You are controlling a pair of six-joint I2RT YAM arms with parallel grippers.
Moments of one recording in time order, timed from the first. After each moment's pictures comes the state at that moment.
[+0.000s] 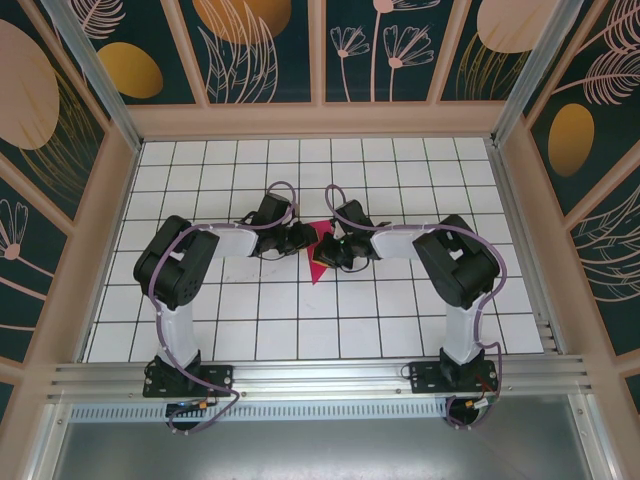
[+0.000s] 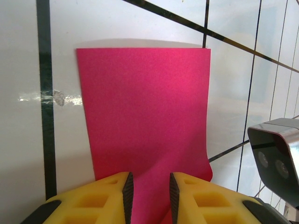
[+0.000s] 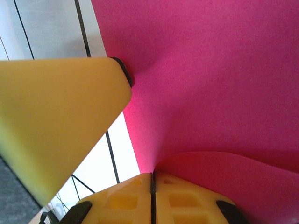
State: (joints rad) left arm -0.51 1.94 1.00 0.10 0.44 -0.87; right arm 0.65 1.92 1.02 -0.06 -0.50 0.91
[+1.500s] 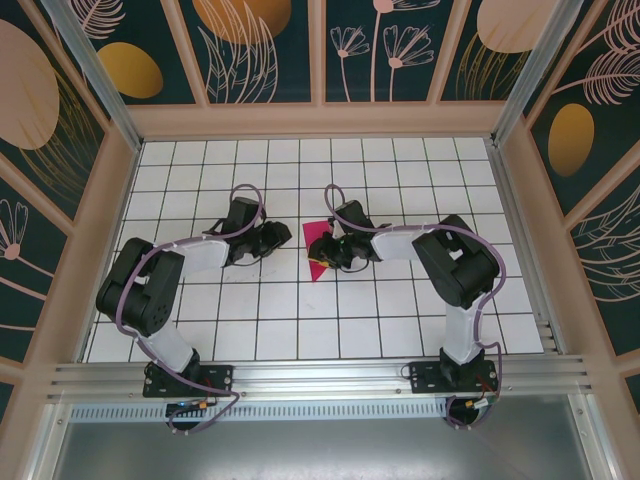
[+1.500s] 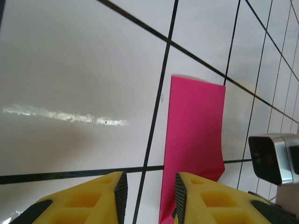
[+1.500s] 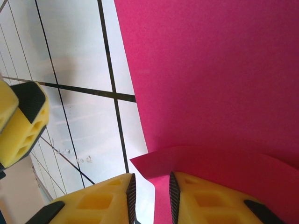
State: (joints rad) left arm -0.40 1.69 0.79 0.08 0.36 -0.94; right arm 0.65 1.93 1.00 0.01 -0.52 0.91
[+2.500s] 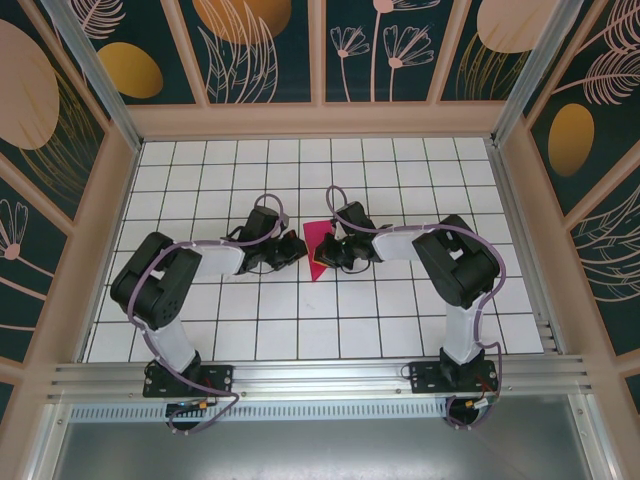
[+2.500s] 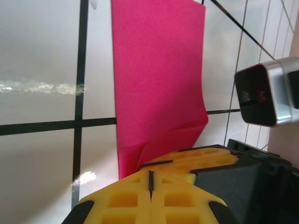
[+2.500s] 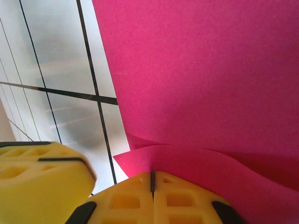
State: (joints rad) left arm -0.52 1.77 0.79 0.18 0.46 -0.97; right arm 0.65 1.93 0.99 0.00 -0.50 0.90
